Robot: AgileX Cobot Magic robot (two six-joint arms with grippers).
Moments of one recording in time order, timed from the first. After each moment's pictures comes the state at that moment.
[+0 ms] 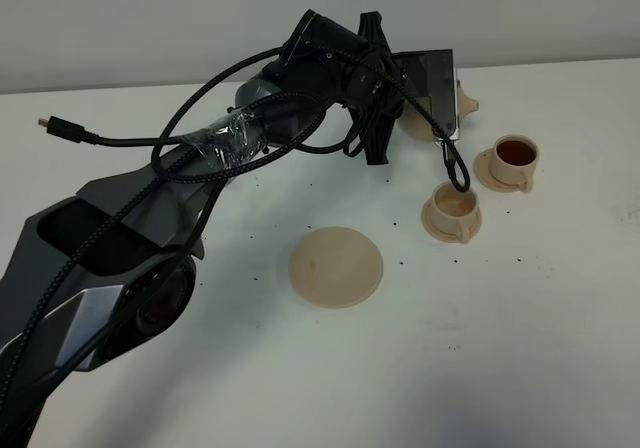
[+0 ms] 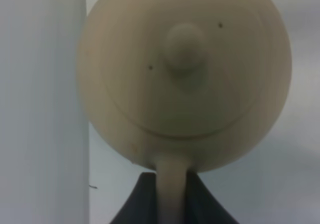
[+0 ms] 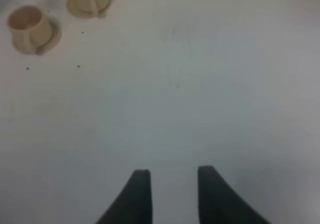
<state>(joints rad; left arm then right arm) -0.60 2.54 -2.32 0.20 0.66 0.96 0.07 0.06 -0.48 0.02 1.07 -0.04</state>
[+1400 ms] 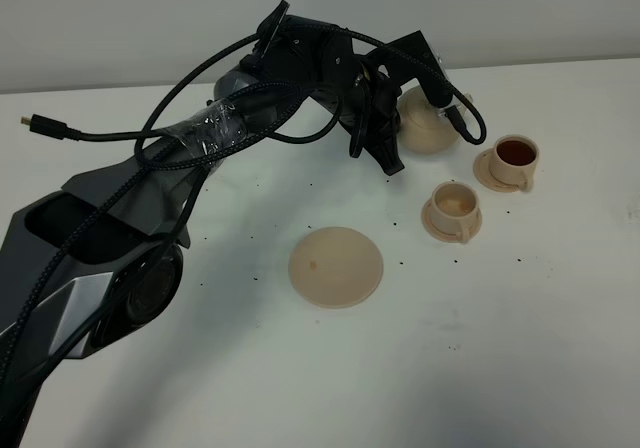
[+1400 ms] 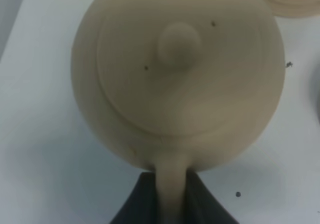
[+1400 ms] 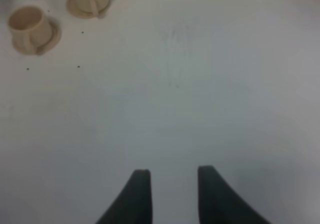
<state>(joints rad) -0.55 2.56 -2.32 -0.08 0.76 0.79 0.07 0.06 -0.48 0.02 1.07 -0.04</state>
